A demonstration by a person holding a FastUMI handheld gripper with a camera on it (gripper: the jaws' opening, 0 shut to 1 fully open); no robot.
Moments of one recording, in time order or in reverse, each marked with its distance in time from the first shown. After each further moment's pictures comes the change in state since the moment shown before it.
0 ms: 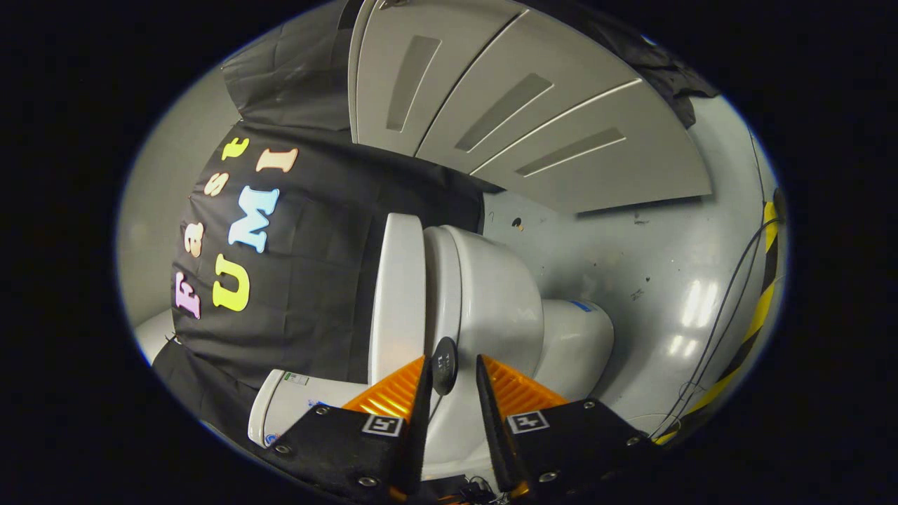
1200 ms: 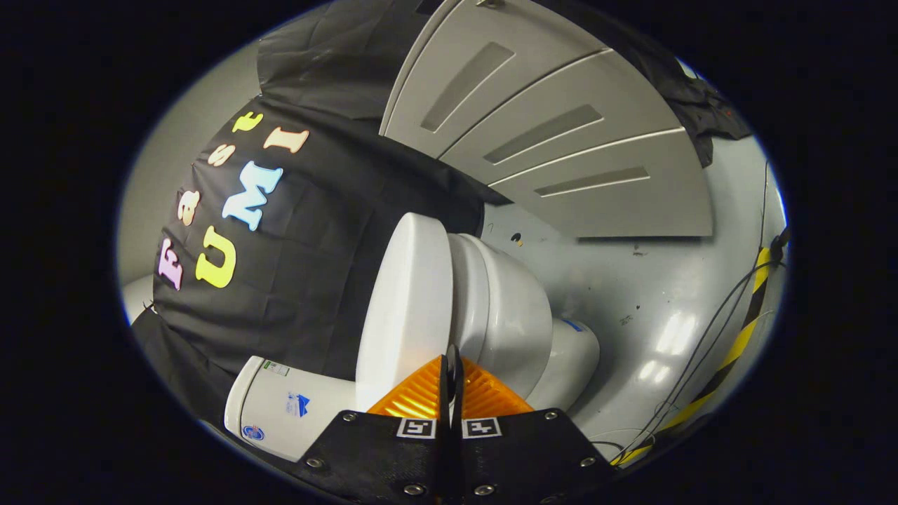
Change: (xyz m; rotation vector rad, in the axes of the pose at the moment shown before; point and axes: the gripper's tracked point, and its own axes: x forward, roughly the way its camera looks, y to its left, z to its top) arm -0.008 0.030 0.014 -0.145 -0.033 -0.064
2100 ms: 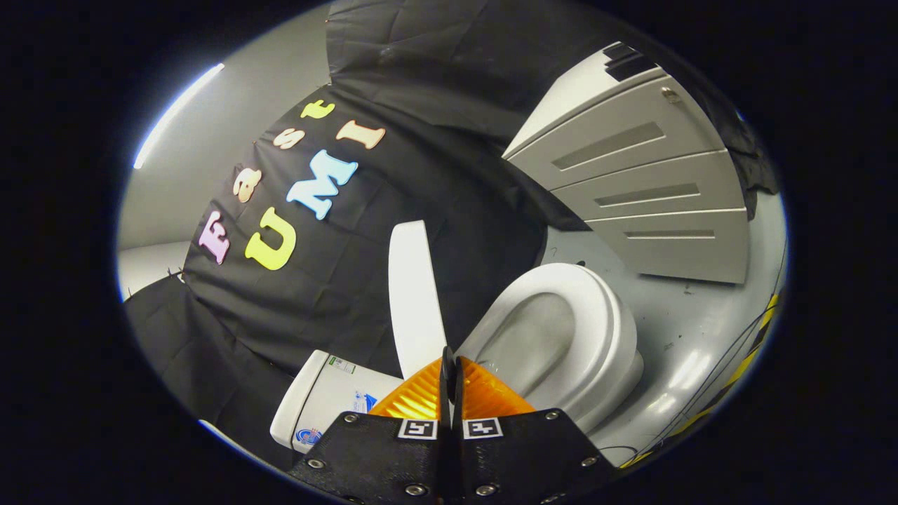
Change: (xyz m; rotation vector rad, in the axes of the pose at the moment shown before) arm -0.047 0.156 0.001 -0.196 -0.027 0.159
